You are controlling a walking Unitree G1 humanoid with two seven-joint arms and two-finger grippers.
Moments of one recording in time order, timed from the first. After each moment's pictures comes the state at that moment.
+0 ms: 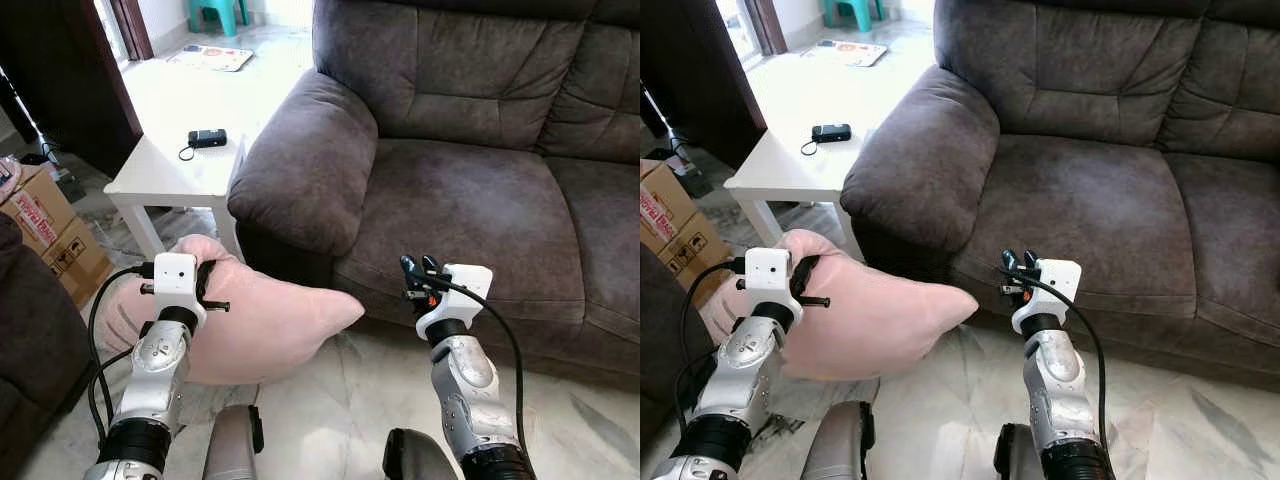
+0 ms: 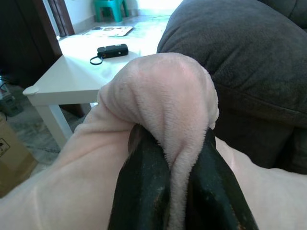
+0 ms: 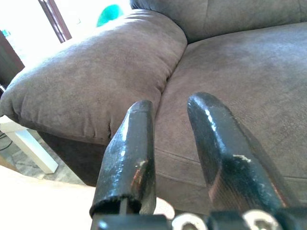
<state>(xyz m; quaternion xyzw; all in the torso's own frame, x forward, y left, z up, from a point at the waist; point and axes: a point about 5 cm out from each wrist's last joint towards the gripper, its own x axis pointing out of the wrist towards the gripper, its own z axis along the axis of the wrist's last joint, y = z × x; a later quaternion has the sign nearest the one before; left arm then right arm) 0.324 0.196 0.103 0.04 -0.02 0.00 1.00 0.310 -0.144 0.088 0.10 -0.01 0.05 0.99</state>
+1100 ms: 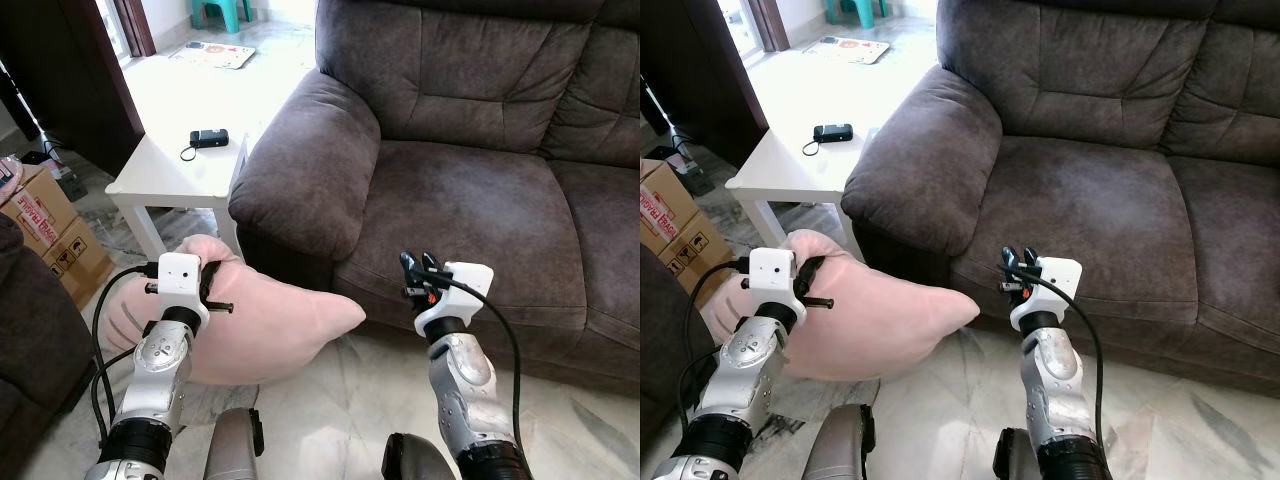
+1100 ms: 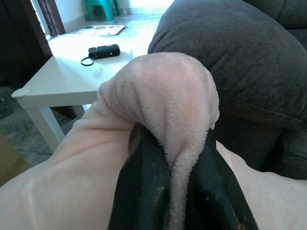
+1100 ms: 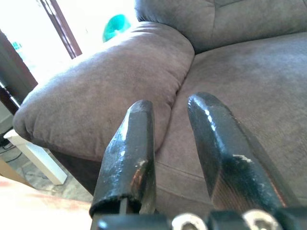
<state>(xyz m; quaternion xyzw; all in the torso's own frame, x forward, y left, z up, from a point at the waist) 0.324 0.191 0.103 0.04 -0.02 -0.03 1.00 0.315 -0.140 0.096 0.12 -0.03 0.05 0.99</state>
